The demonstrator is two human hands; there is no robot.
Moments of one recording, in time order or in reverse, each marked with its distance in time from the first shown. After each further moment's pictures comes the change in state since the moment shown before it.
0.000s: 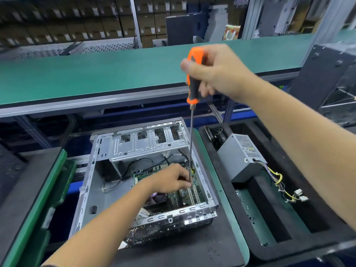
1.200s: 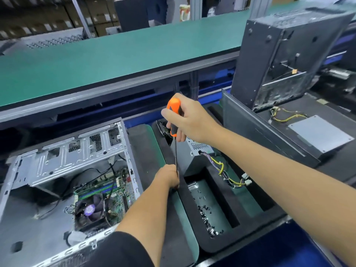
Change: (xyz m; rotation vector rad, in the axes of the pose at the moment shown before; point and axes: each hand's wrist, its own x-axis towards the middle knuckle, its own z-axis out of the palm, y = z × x) left_hand 0.179 0.063 0.105 0.262 -0.047 -0.448; right_hand -0.112 0.141 -0.060 0.081 0.132 0.280
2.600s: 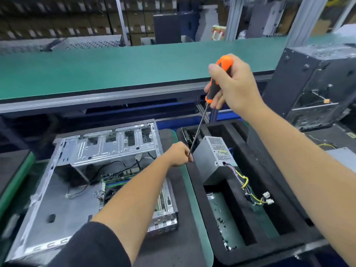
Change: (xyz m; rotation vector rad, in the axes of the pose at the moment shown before) left_hand -0.031 -0.035 -0.091 -0.267 0.250 0.231; right_hand 0.037 -0.082 -0.012 0.068 0.230 -0.167
